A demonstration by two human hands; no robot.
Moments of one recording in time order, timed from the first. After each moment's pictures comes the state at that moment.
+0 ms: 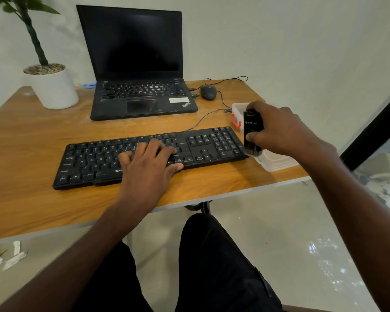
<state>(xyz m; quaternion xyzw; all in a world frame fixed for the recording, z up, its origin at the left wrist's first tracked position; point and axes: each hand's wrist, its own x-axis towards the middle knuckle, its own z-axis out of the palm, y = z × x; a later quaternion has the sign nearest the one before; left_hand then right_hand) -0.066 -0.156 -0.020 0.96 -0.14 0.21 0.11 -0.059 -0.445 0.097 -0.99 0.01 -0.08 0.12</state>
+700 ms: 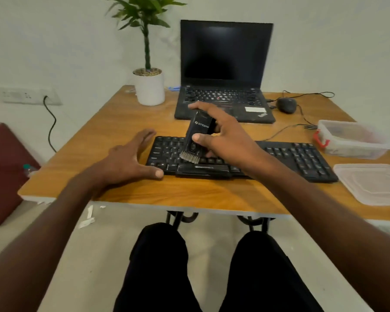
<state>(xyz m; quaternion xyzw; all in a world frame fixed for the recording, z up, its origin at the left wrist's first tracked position) -0.066 0.067 0.001 0.94 0.00 -0.08 0.32 -0.036 -0.217 0.064 -0.81 -0.28 0.02 0.51</state>
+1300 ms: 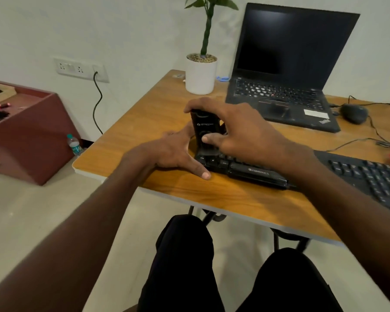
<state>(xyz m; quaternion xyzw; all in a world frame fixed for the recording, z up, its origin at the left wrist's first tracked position) -0.042 0.085 -0.010 0.94 -0.04 -0.10 0.32 -0.031 -0.132 0.081 -0.85 -0.47 -0.03 0.24</state>
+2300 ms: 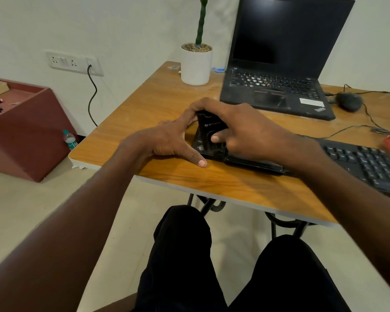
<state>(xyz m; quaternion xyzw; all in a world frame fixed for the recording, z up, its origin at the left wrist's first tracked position) -0.043 0.085 -0.007 0.93 -0.04 -0.11 0.34 -0.035 -0.145 0.073 -0.86 -0.46 0.02 0.20</state>
